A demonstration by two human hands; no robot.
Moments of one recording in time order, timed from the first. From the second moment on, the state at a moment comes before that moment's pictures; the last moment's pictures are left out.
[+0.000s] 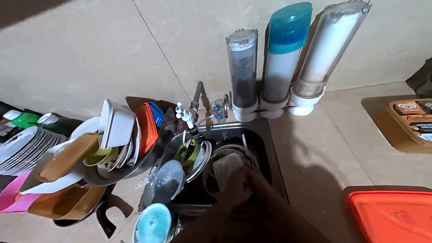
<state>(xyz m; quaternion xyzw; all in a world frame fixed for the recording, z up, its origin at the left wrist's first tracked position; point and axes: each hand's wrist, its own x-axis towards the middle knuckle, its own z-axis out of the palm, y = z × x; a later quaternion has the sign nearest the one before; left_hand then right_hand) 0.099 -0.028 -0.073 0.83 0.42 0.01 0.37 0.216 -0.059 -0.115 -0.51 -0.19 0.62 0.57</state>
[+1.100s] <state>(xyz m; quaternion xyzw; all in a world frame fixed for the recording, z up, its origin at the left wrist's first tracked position) 0.070 0.000 -0.117 0.98 0.21 0.08 0.00 0.227 -0.047 -0.124 -0.63 -0.31 0.40 0.59</state>
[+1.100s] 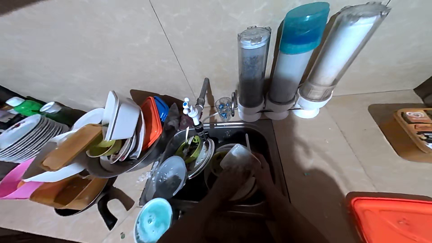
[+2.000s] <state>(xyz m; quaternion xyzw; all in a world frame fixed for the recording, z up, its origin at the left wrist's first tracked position) 0.096 -0.018 -0.074 0.79 0.31 0.25 0.47 0.224 -0.043 -0.130 -0.47 -0.19 0.56 0.65</state>
